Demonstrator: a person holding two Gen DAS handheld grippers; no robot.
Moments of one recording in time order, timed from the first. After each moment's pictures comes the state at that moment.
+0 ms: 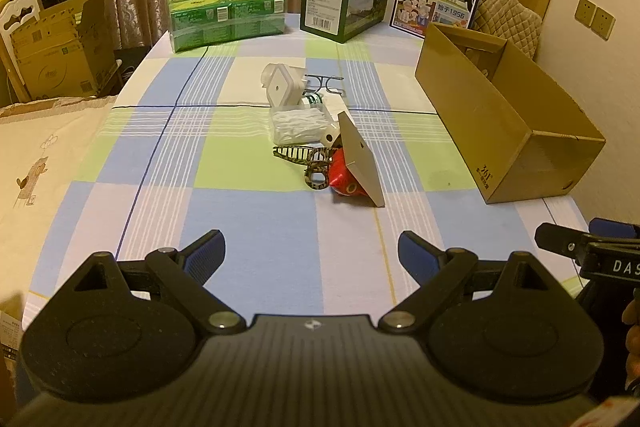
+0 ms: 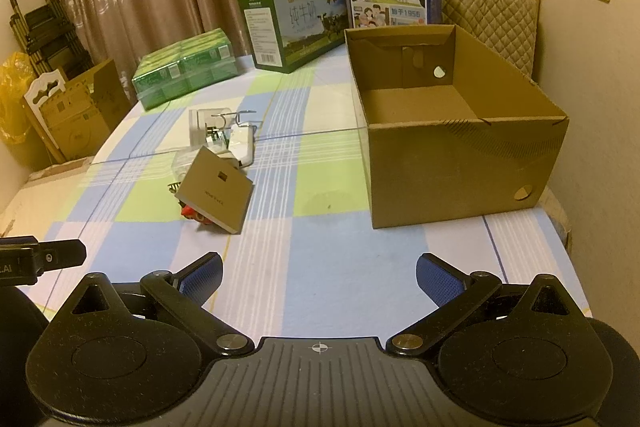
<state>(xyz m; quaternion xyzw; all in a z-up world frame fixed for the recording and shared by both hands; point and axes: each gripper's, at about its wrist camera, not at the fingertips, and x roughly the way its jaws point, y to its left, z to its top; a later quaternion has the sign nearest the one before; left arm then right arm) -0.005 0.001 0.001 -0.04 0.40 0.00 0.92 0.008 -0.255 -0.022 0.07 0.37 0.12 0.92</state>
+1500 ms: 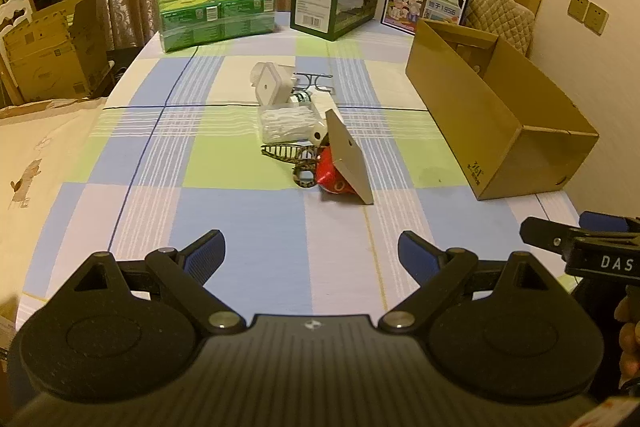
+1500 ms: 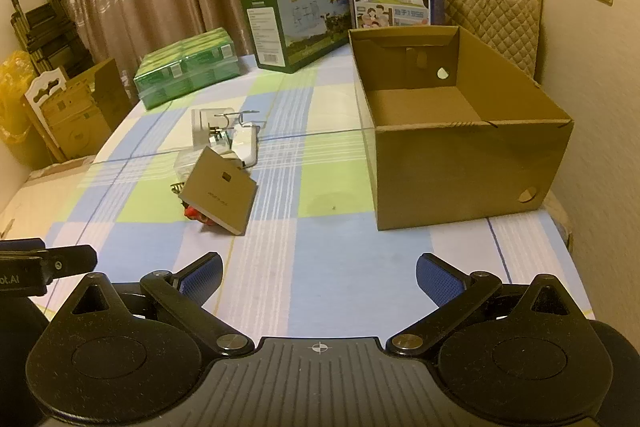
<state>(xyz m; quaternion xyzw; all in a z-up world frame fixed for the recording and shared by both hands) -0.005 -0.007 0.001 -0.04 0.40 -0.01 0.92 0.010 -0.250 -0.021 0.07 0.37 0.12 0.92</state>
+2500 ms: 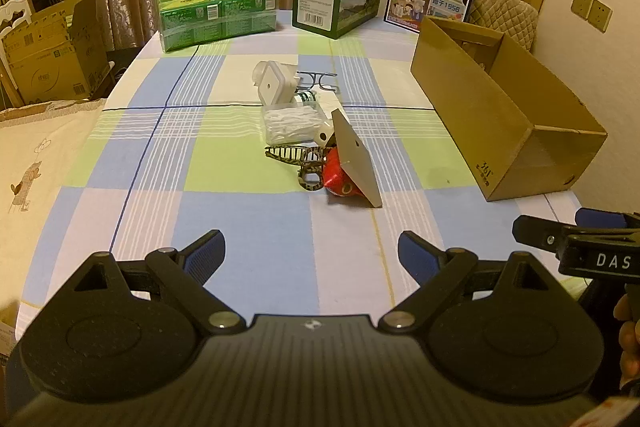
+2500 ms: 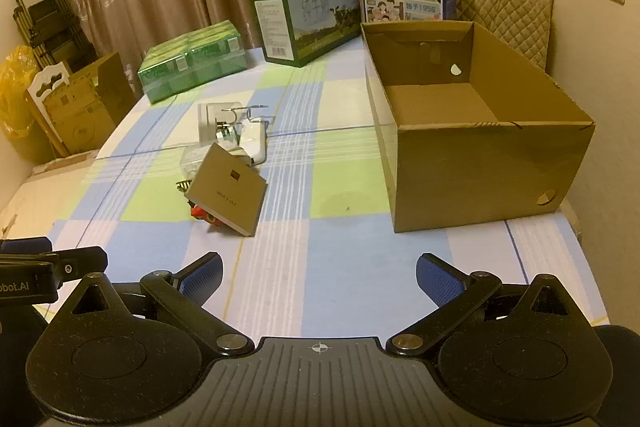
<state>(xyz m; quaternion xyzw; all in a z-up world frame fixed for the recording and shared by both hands) 0.005 -0.002 -0.004 -0.04 0.40 0.00 0.92 0.025 -0.235 -0.029 0.06 0.38 0.12 0.91</state>
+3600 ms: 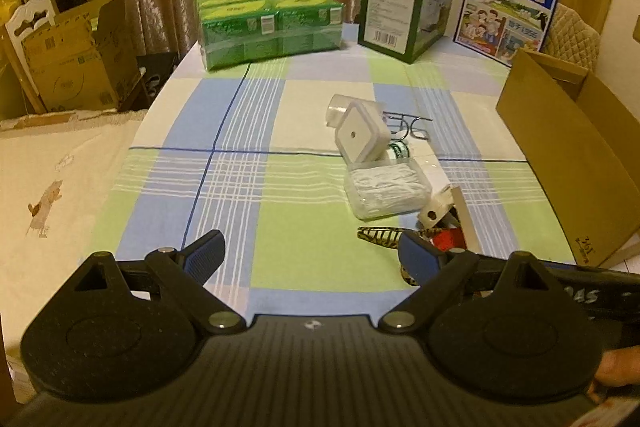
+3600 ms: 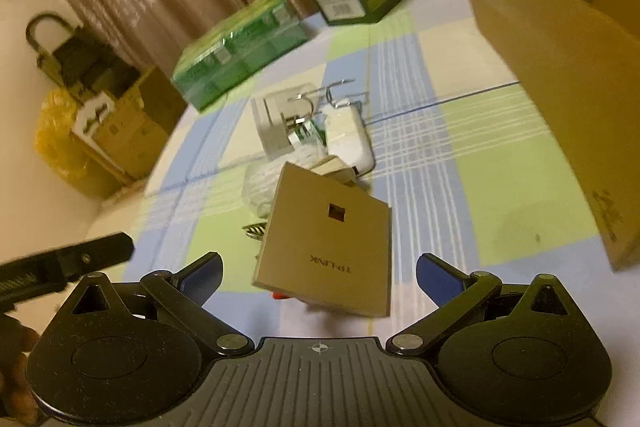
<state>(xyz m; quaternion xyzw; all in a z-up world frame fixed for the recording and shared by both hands) 0.122 0.079 -0.026 -0.03 0.40 0.05 0.91 0.161 -0.152 -0.098 0.18 0.42 0.22 0.86</state>
